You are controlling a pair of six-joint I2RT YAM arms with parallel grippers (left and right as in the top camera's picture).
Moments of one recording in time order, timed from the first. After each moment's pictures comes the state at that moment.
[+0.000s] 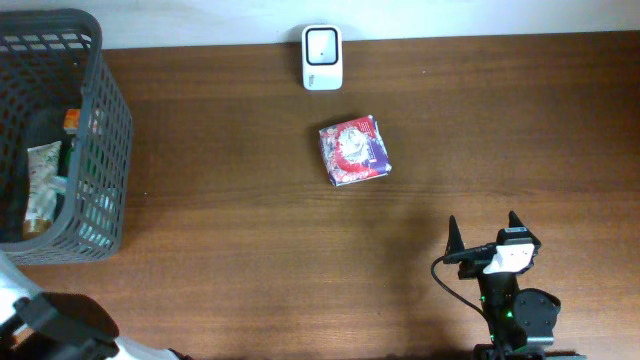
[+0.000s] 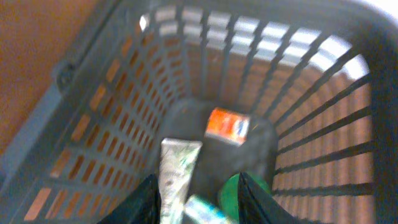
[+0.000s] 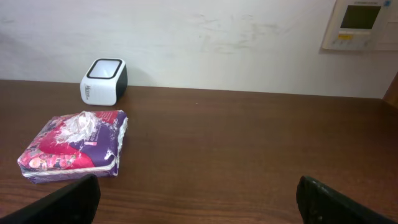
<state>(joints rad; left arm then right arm) 0.71 1.80 1.97 -0.90 0.29 0.29 -0.05 0.01 0.01 -0.07 -0.07 -0.04</state>
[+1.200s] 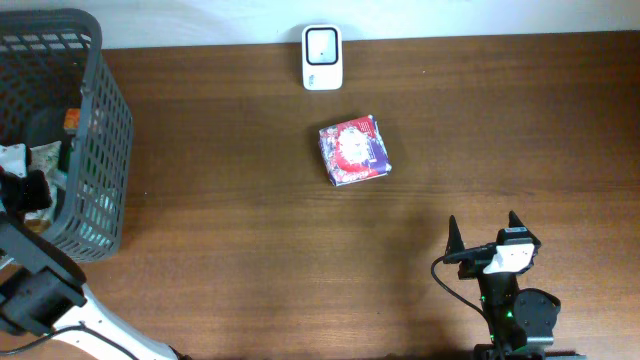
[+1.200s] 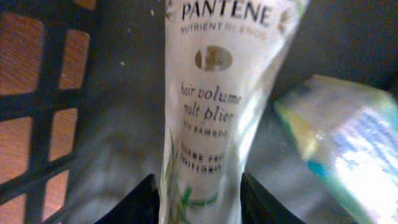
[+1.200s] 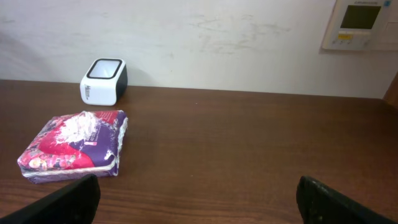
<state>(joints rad) 0.74 2.19 1.79 -0.91 -0.01 0.45 -0.05 0.01 0.01 -0.07 -0.08 -0.04</state>
